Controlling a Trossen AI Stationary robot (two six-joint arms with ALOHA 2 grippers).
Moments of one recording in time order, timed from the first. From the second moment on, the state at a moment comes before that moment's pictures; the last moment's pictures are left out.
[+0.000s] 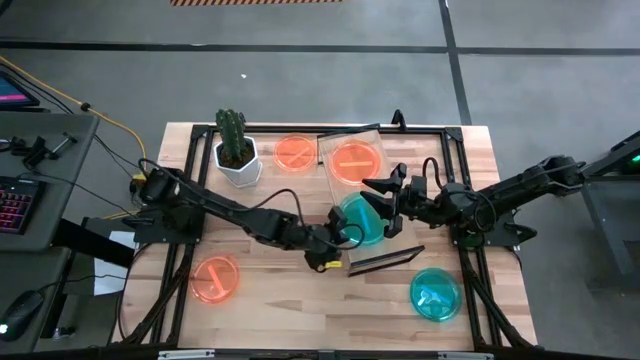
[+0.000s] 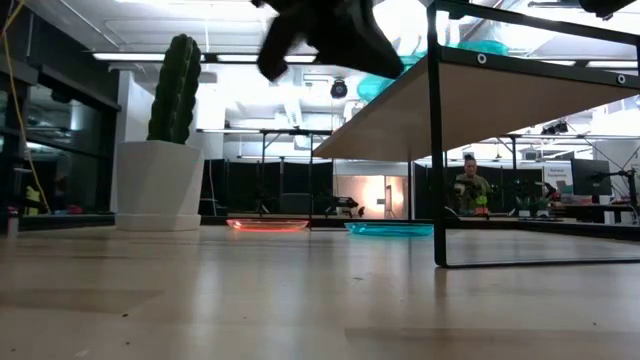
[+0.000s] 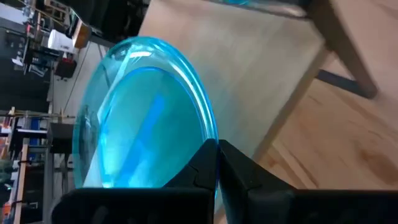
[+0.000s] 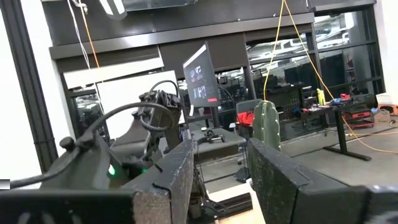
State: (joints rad) left arm -0.27 1.83 1.34 -0.15 -0.39 0.82; right arm 0.26 1.13 0.59 0.91 0.46 0.04
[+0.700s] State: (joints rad) left arm -0.23 1.86 1.35 -0.06 -0.35 0.84; right arm 0.26 1.13 0.59 0.91 0.46 0.04
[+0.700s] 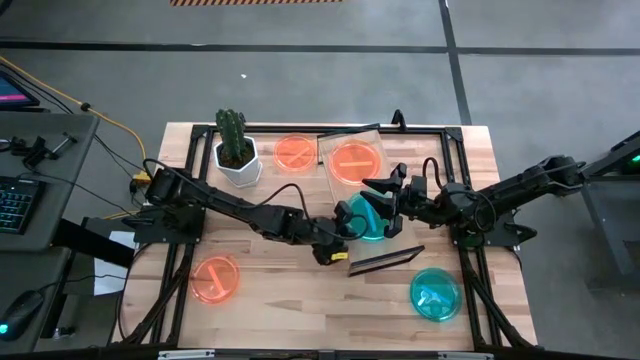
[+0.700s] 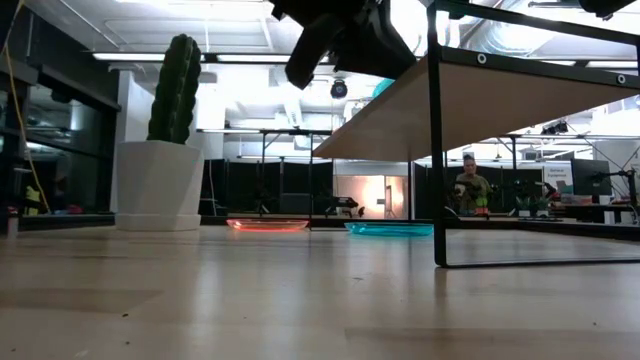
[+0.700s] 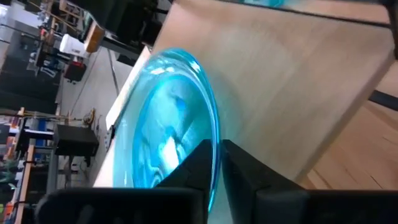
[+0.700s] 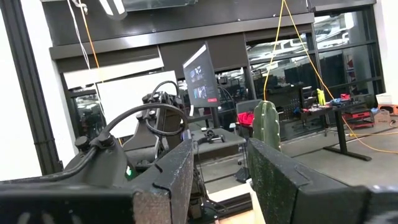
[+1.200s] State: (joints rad) left arm -0.24 1.82 1.35 -0.11 -0.49 0.79; right arm 0.26 1.13 0.59 0.89 0.46 0.04
